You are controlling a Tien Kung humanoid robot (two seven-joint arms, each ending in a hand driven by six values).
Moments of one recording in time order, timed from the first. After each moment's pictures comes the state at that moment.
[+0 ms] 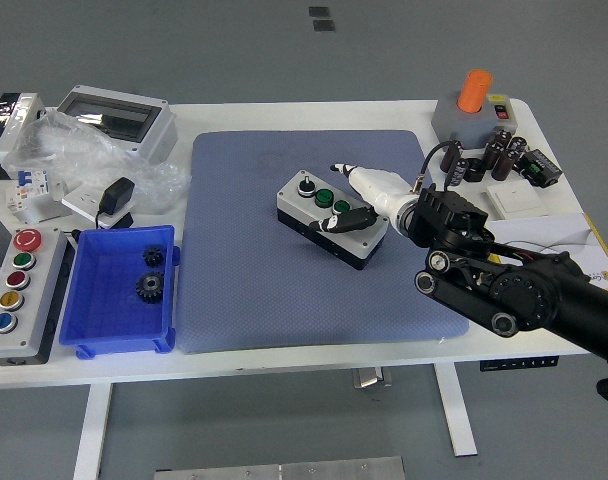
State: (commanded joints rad) left arm -0.02 0.22 -0.29 -0.26 -0.02 0.01 -0.05; right arm 0.86 -0.24 0.39 1.05 -1.52 -0.09 -0.40
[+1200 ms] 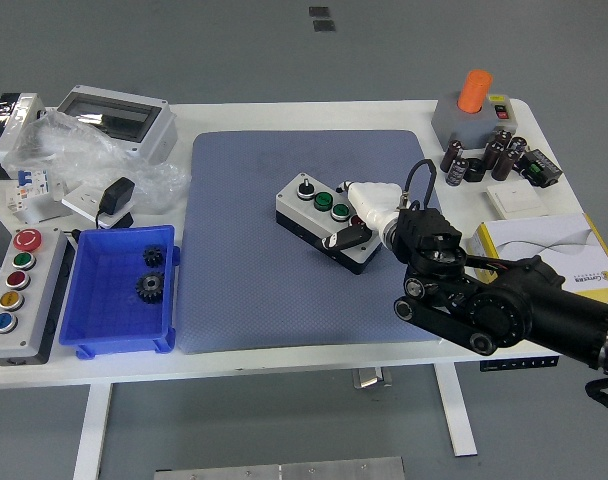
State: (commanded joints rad) left arm -0.03 0.23 -0.29 -0.27 -0.01 0.01 -0.06; right arm 0.88 -0.20 0.25 1.07 -1.69 -0.17 -0.58
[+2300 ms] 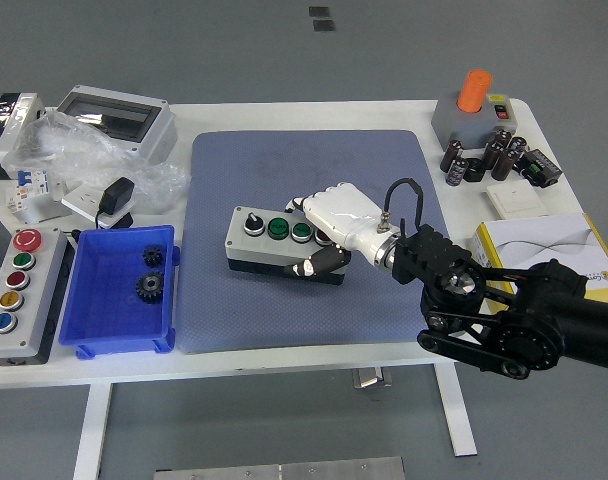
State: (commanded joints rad) left arm -0.03 0.22 -0.26 -0.26 -0.05 0.01 -0.08; right arm 0.89 -0.31 0.11 1.22 -1.91 -0.35 -0.22
